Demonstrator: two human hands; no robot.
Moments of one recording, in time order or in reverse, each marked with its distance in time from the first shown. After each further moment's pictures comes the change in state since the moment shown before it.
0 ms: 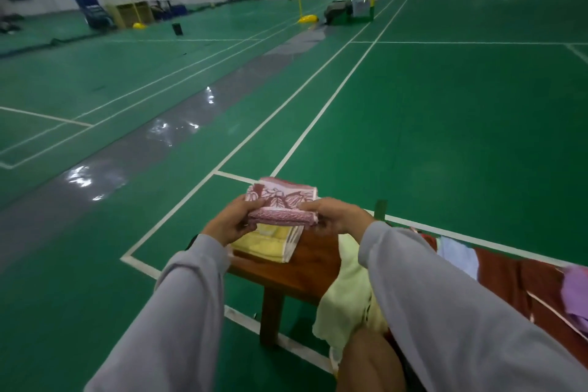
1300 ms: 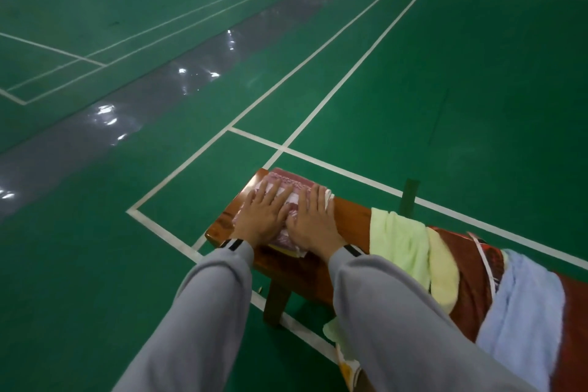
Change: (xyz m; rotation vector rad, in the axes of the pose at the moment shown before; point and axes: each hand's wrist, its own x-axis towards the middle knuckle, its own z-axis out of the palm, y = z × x) left_hand 0.134 -0.119 -0.030 1.740 0.161 0.443; right_hand 0.152 0.087 0.057 -1.383 0.438 -0.397
